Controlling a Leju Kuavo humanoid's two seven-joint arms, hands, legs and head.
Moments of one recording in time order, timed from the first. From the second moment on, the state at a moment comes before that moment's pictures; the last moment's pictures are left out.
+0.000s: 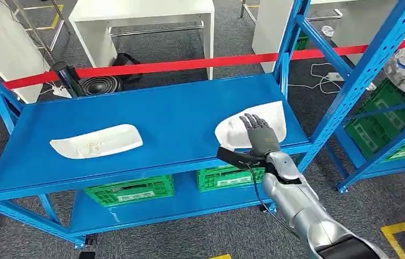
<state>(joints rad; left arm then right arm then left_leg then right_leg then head) -0.13 -0.15 0.98 -0.21 -0.96 0.17 -0.30 -0.60 -0.03 0.35 -0.47 1.13 -0.06 -0.36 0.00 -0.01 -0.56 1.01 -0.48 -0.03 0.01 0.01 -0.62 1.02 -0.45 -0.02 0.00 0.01</state>
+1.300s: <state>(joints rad) -0.12 -0.16 0.98 -0.20 -0.96 0.17 -0.31 -0.61 -0.04 0.35 -0.39 1.16 -0.01 -0.32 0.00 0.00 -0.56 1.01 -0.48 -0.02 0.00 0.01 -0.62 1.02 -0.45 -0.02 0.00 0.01</state>
